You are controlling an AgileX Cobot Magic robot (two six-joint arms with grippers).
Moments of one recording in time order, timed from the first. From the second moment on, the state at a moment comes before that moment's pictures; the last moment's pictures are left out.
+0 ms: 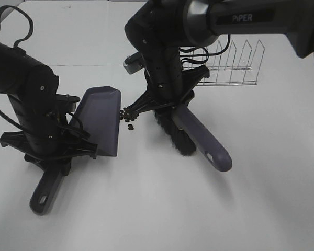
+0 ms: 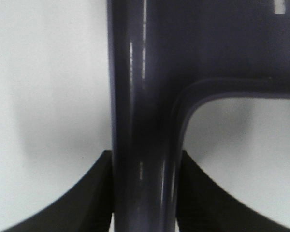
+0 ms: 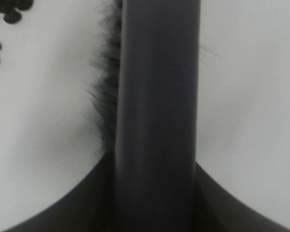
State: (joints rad) left arm -0.47 2.04 -1.08 0.15 0.70 -0.49; right arm 0.68 2.31 -1.78 -0.40 1.08 0.42
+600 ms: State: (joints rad) left arm -0.47 2.04 -1.08 0.14 0.70 -0.48; right arm 0.71 2.43 -1.96 -0.20 1.13 0.32
